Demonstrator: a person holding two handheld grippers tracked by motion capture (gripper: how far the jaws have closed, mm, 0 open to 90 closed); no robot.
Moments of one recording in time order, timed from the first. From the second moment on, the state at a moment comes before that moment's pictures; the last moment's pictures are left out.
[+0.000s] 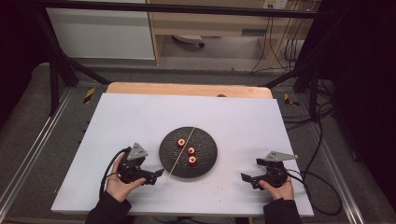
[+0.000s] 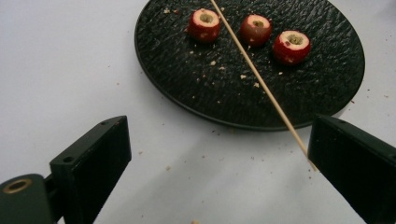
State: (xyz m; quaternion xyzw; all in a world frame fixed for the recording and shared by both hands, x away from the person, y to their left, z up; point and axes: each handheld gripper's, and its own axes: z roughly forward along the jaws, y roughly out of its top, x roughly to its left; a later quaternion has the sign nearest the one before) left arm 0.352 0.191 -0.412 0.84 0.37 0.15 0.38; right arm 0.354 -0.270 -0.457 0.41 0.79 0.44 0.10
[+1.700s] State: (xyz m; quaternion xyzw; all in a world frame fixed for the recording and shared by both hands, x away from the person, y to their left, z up) left arm 0.389 0.107 -0.418 0.86 0.42 0.11 0.27; right arm 0.354 -0.269 -0.459 0.41 0.79 0.44 0.09
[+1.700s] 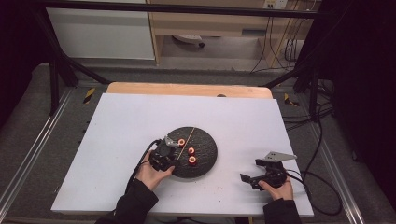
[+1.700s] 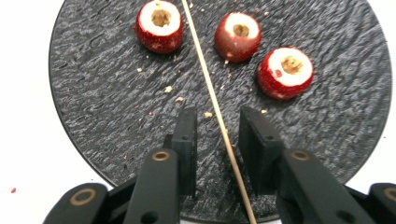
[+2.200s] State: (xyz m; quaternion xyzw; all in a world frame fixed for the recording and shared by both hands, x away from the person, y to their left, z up) left arm 0.387 0.098 -0.418 0.86 0.44 0.12 0.25; right arm 0.355 -0.268 -0.459 0.41 0.79 0.44 0.09
